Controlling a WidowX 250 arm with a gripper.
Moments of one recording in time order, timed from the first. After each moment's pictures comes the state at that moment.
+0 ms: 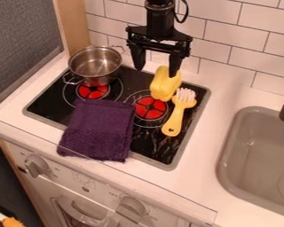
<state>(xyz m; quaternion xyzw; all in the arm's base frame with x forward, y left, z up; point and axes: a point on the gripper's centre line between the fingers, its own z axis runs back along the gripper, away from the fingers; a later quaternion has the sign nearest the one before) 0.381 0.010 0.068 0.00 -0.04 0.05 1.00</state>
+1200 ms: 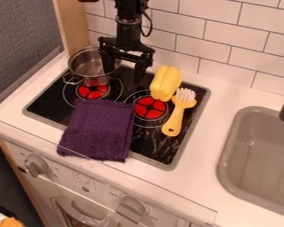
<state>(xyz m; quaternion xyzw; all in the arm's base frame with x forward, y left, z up) 0.394 0.083 0.019 0.05 0.02 0.07 1.00</state>
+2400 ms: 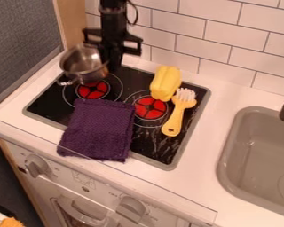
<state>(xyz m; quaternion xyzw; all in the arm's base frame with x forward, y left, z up) 0.371 0.090 0.062 0.04 -0.02 0.10 0.99</state>
